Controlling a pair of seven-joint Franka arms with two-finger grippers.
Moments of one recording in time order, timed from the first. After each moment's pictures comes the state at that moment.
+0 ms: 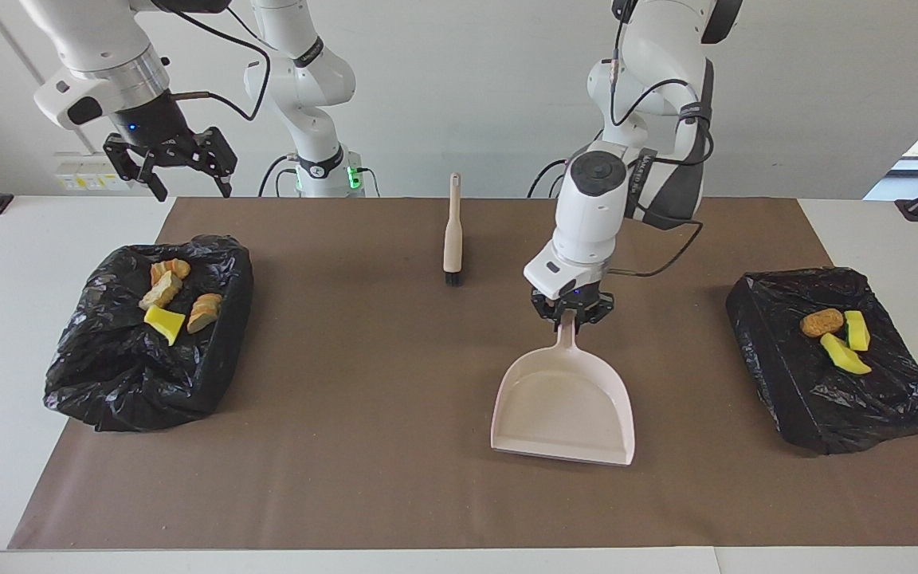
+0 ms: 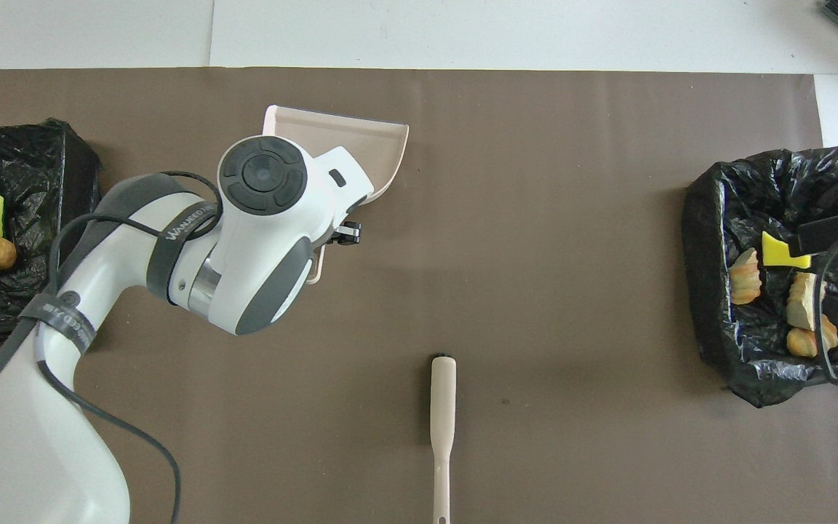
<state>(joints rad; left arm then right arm) -0.42 0.34 -0.14 -1.68 0.14 2.06 -0.42 0.07 -0.02 -0.10 -1.51 -0.02 1.50 -0.10</state>
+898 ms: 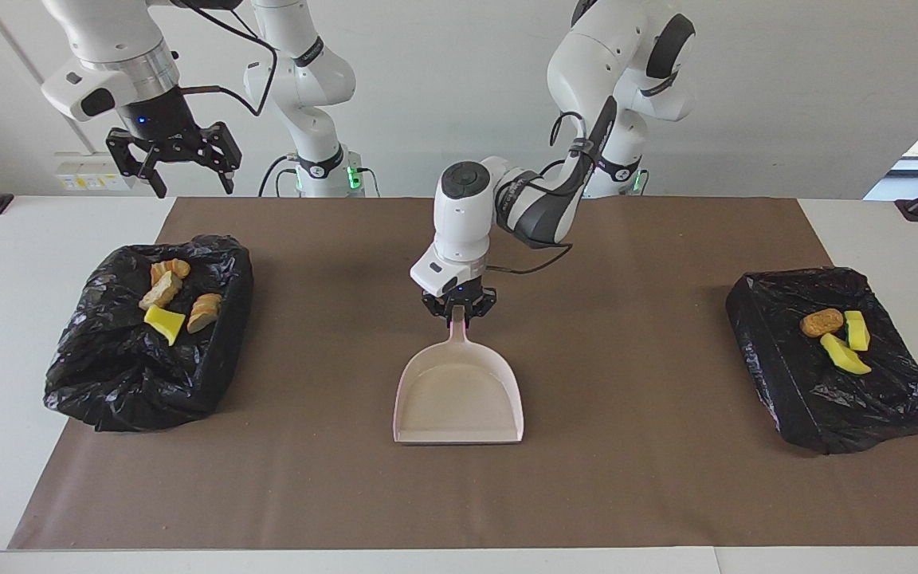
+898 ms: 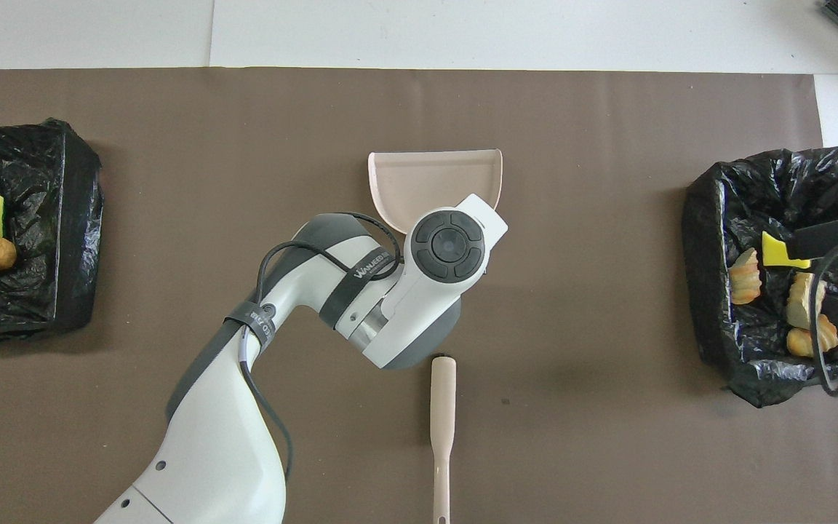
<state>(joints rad) -0.65 0.54 -0.13 -1.54 0.11 2.16 -0.75 0.08 -0.03 -0.10 -1.50 -0.02 1.51 -0.12</state>
